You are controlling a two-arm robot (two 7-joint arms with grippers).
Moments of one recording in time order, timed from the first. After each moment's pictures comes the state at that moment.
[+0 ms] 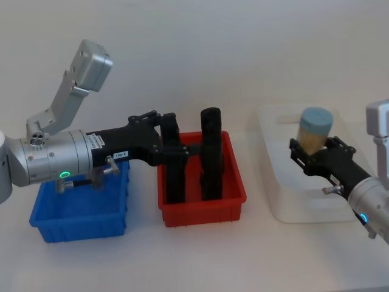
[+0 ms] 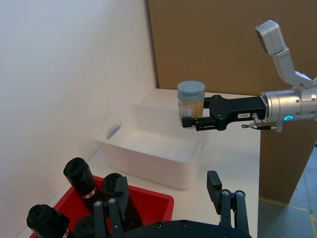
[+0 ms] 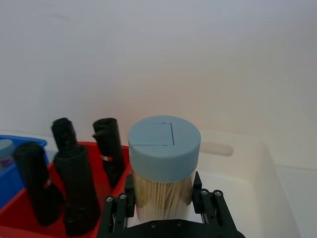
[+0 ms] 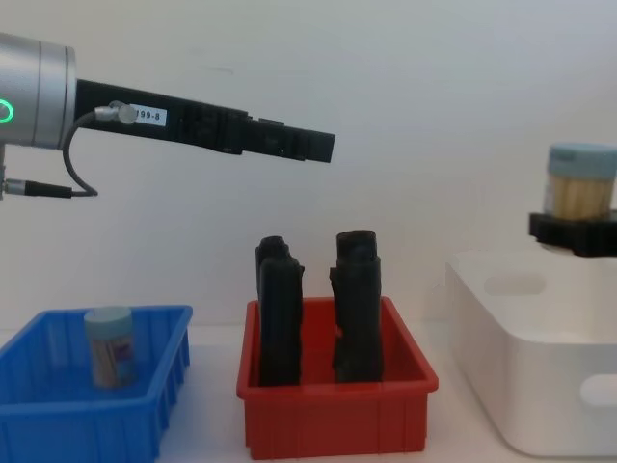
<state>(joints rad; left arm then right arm) -0.58 0.44 0.28 -1.50 -0.34 0.39 -0.91 0.23 0.30 -0.22 -1.59 0.31 0.19 0.10</state>
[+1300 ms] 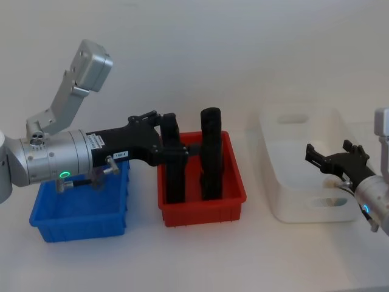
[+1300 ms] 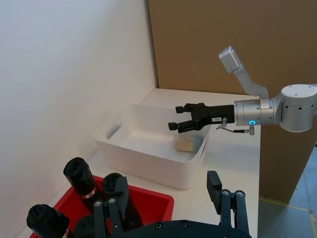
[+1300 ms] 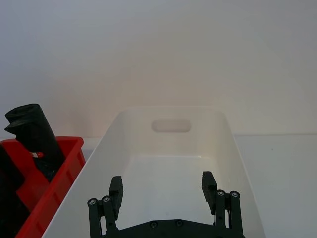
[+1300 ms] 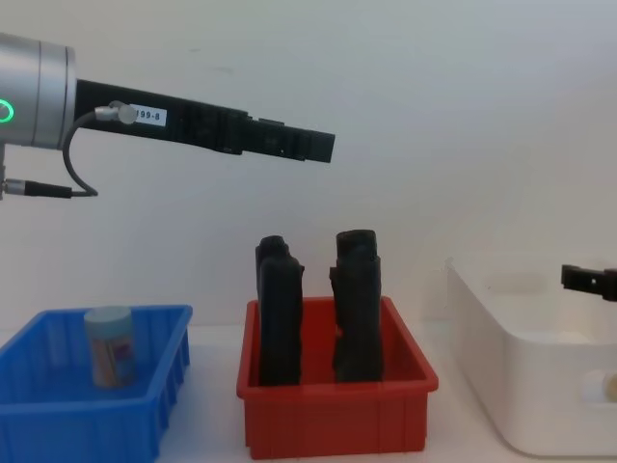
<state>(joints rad) -0.58 0.44 0.28 -1.50 -0.34 0.39 -0.91 0.38 0.26 -0.19 -1.24 0.33 0.12 0.06</state>
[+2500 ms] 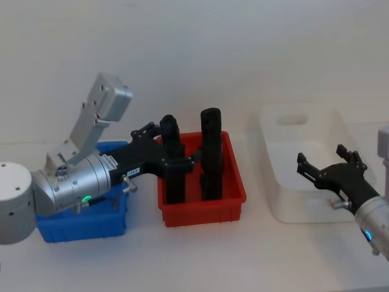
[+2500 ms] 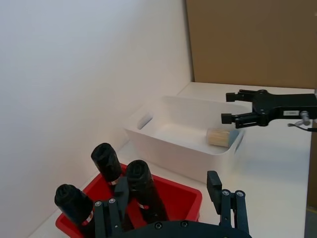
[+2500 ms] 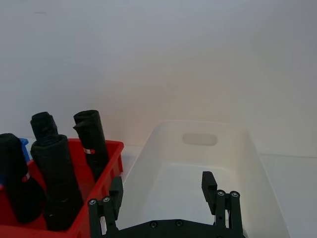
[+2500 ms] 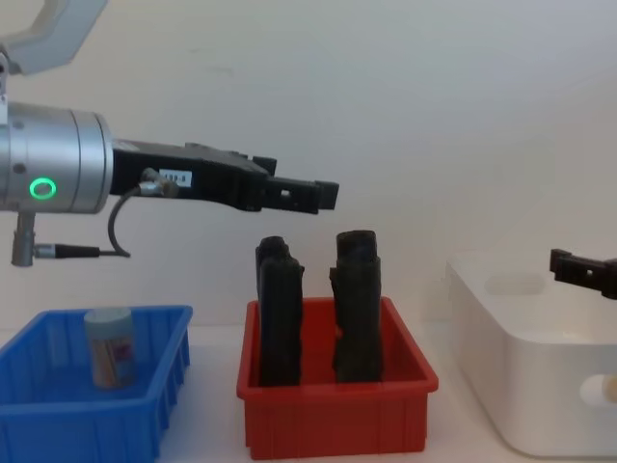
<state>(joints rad) -0.48 0.42 0.33 -1.53 -0.30 0.29 -0.65 0.18 0.30 -0.20 -1.52 0.31 0.06 0.06</state>
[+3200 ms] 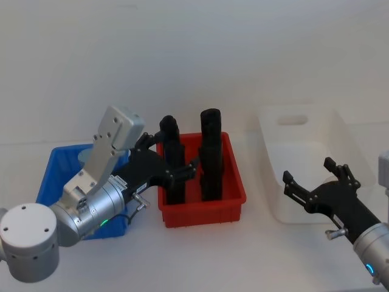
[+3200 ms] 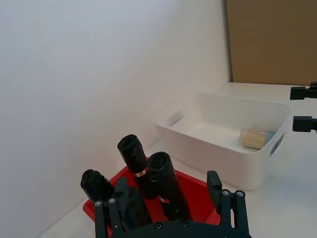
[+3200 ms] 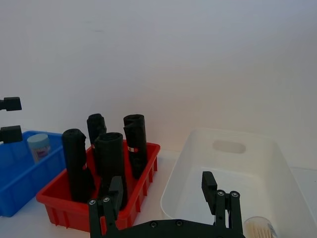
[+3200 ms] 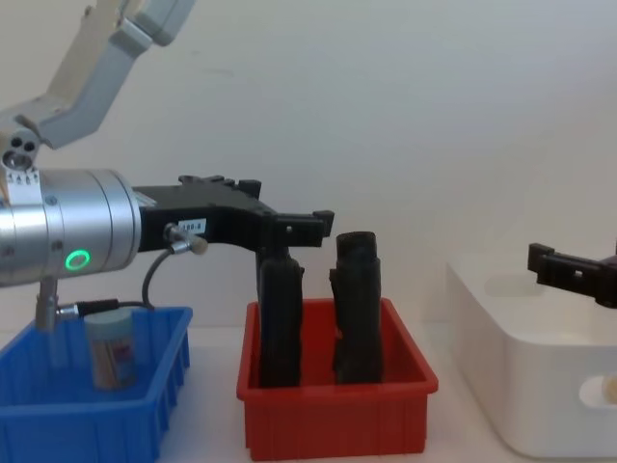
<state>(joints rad) -0.38 0.40 0.38 -1.57 -0.26 0.17 -0.38 0.00 0.34 -0.23 -1.75 0.29 0.04 0.07</state>
